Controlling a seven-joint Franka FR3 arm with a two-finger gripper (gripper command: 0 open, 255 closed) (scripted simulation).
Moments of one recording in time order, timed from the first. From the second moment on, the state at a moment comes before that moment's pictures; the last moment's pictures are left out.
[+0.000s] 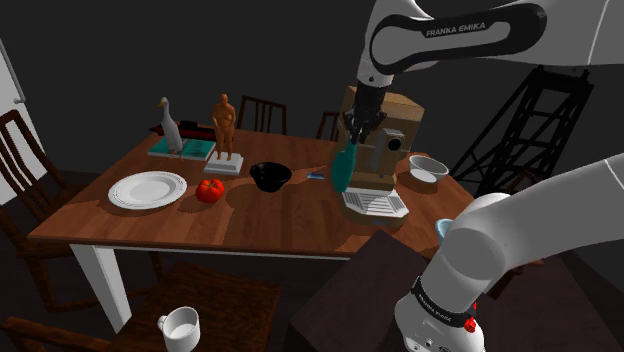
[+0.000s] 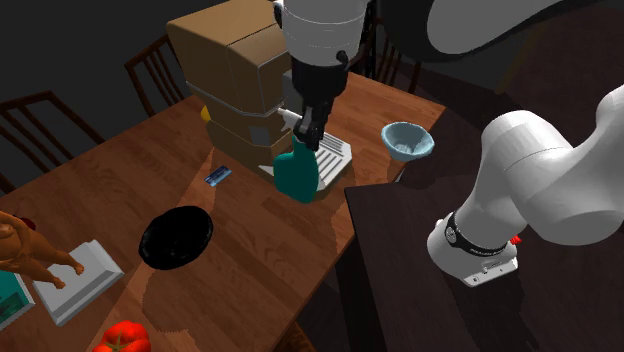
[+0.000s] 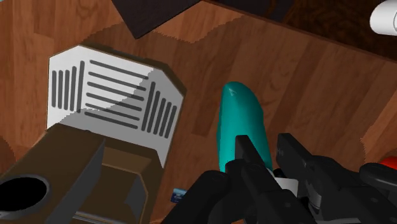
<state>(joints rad) -0.13 -0.60 -0.06 -2.43 -0.15 1.88 0.33</state>
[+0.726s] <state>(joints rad) -0.24 -0.87 -0.22 -2.52 -0.27 1.73 0.12</state>
